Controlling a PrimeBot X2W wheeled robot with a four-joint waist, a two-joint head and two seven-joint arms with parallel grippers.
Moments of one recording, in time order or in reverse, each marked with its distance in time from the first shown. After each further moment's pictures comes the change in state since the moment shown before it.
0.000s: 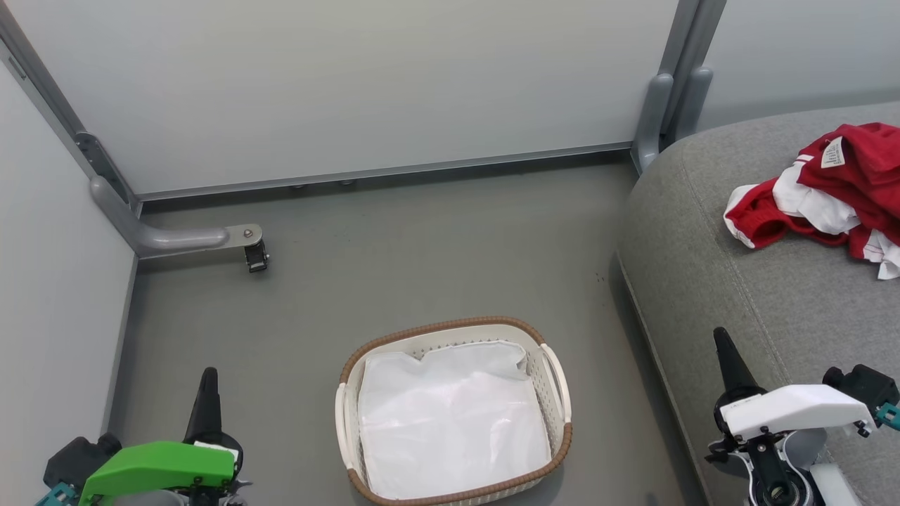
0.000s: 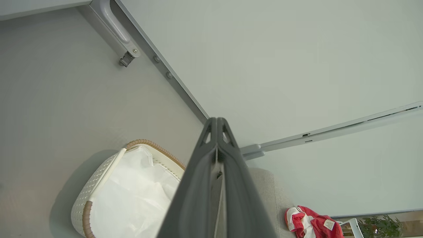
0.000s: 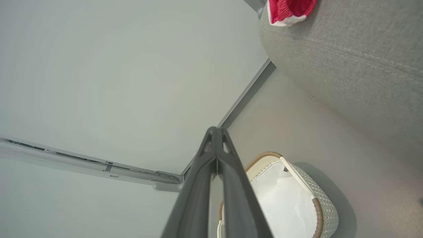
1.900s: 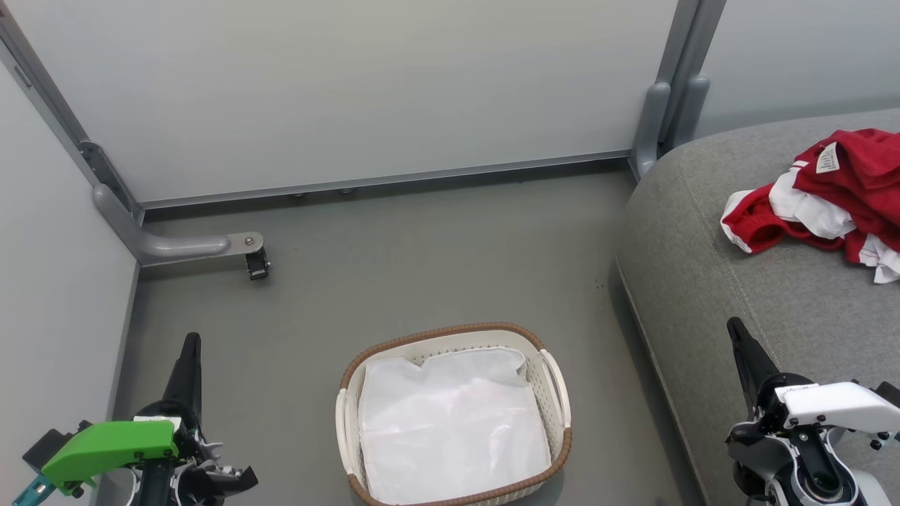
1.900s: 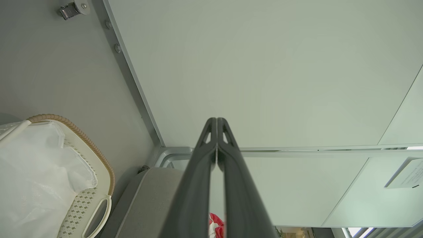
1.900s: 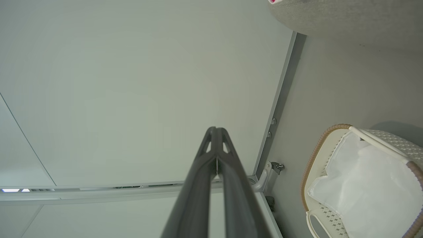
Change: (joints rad) left arm -0.064 0.000 0.075 -0.015 -0.434 -0.027 0.129; right arm 0.005 -0.003 -0.065 -0.048 0.491 -0.001 0.126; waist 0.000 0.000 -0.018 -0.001
